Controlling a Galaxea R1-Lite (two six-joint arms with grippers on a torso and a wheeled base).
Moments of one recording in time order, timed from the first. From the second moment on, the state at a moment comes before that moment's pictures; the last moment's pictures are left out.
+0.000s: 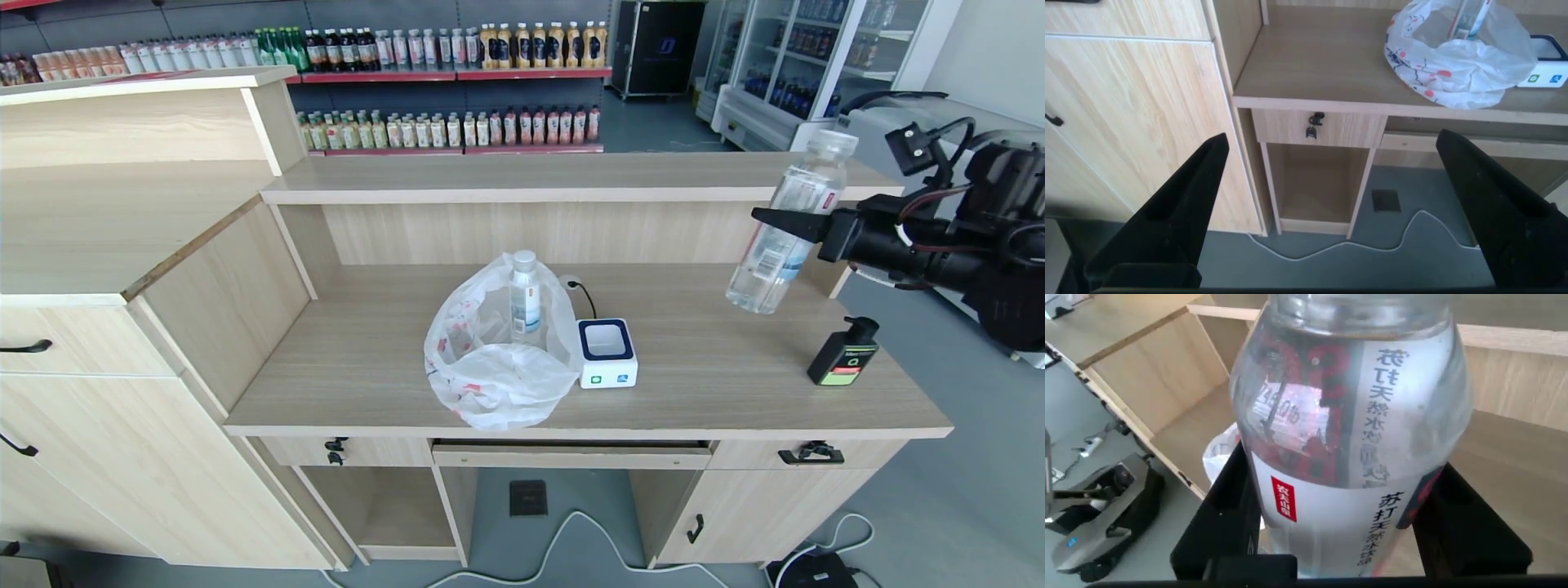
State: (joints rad) left arm 0.00 0.00 0.00 0.00 0.04 -0.01; right arm -0.07 1.84 -1.14 -0.77 0.80 0.13
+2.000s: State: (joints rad) left arm 0.00 0.00 0.00 0.00 0.04 -0.01; right arm 0.73 1.17 -0.98 -0.26 0.43 0.32
